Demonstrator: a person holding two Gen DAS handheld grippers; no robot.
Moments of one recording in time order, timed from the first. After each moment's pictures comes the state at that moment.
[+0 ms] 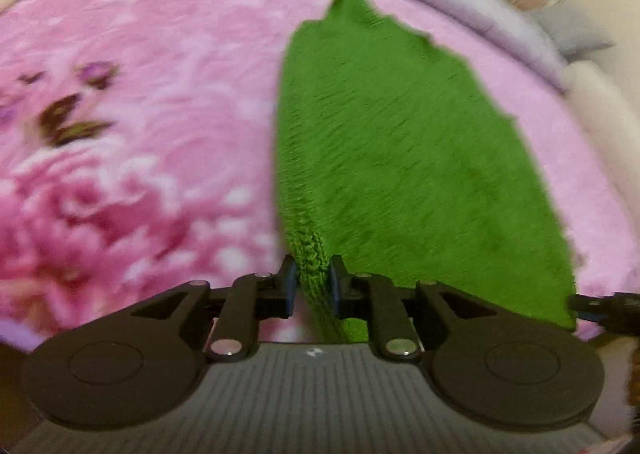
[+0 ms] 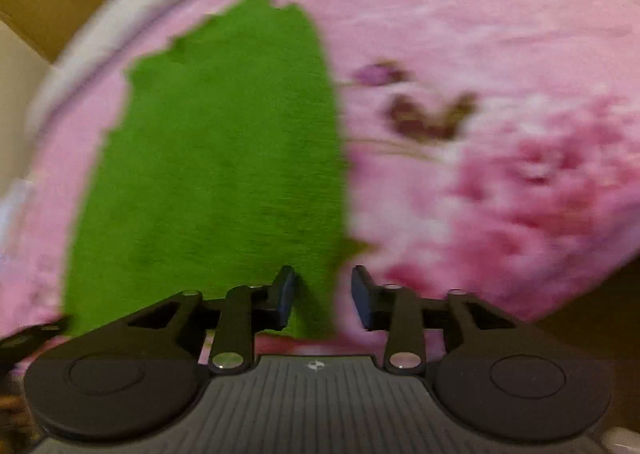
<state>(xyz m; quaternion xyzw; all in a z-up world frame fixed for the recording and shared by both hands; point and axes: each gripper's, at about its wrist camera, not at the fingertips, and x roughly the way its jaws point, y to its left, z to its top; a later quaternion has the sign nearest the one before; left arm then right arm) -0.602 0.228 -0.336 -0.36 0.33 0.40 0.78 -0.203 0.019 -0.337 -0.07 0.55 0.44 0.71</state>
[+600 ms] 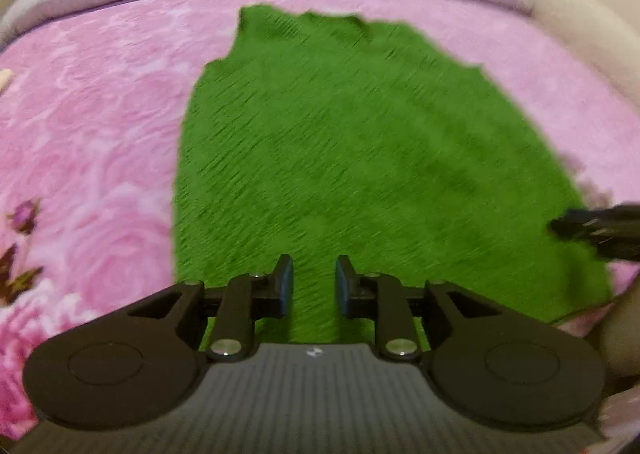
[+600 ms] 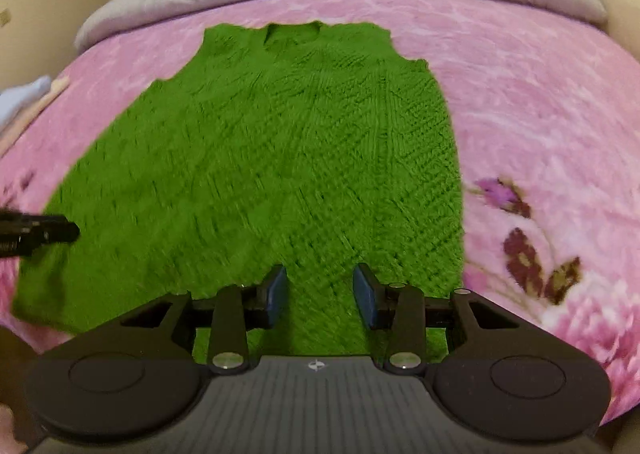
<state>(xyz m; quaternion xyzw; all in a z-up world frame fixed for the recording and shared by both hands) -0.515 0.235 -0.336 -0.22 0.39 0.36 0.82 -0.252 0.088 -0.338 -0.21 0.40 0.54 0.71</state>
